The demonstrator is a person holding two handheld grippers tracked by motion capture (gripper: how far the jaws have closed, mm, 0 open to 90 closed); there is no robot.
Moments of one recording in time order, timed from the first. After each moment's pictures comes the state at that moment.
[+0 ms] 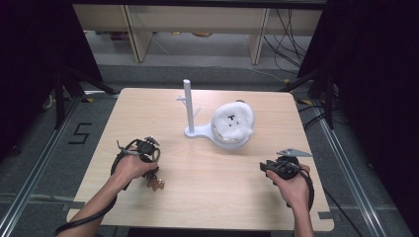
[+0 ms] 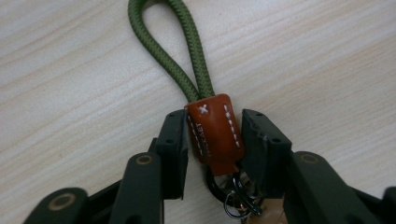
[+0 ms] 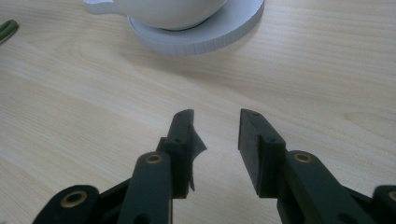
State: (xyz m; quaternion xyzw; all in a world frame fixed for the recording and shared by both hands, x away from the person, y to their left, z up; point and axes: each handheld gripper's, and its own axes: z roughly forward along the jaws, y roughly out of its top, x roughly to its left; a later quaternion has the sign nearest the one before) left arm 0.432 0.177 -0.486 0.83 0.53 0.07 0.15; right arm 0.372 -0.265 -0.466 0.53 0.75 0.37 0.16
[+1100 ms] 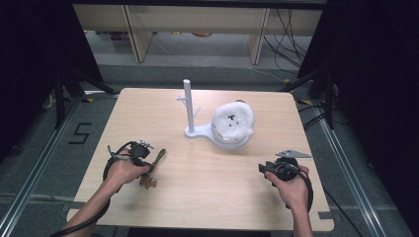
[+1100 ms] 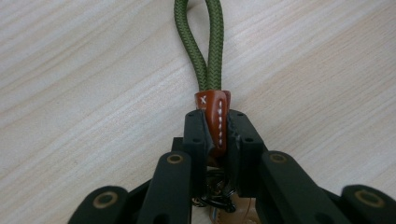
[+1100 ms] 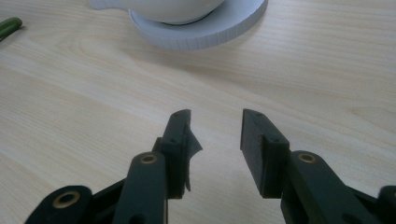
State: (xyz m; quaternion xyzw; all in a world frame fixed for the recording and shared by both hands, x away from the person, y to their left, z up) left arm 0.420 0.200 -0.482 0.86 0.46 0.09 0.20; right arm 0.368 -0.262 -0.469 0.54 0.74 0.37 0.14
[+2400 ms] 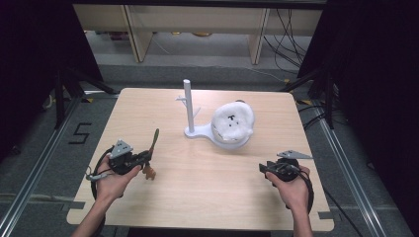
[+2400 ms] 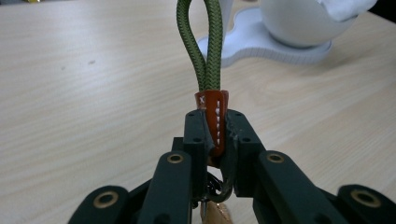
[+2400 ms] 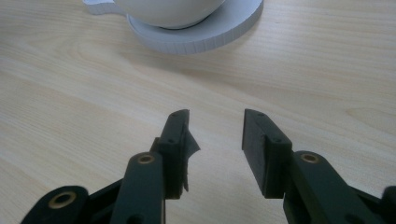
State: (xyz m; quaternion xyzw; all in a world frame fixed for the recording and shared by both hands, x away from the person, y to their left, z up) left arm 0.376 0.221 -0.463 0.73 0.45 0.21 0.47; right arm 0.368 -0.265 -0.470 0.53 0.74 0.38 0.16
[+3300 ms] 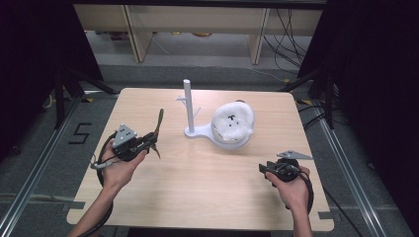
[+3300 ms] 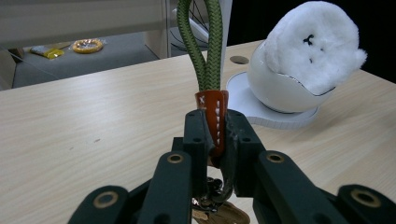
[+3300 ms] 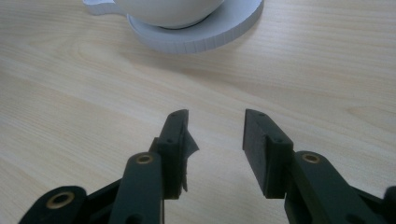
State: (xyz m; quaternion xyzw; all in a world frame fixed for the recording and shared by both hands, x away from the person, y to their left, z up) left arm 0.393 0.200 -0.423 0.71 0.42 0.25 0.51; right arm 0.367 -0.265 -0.471 0.53 0.74 0.38 0.16
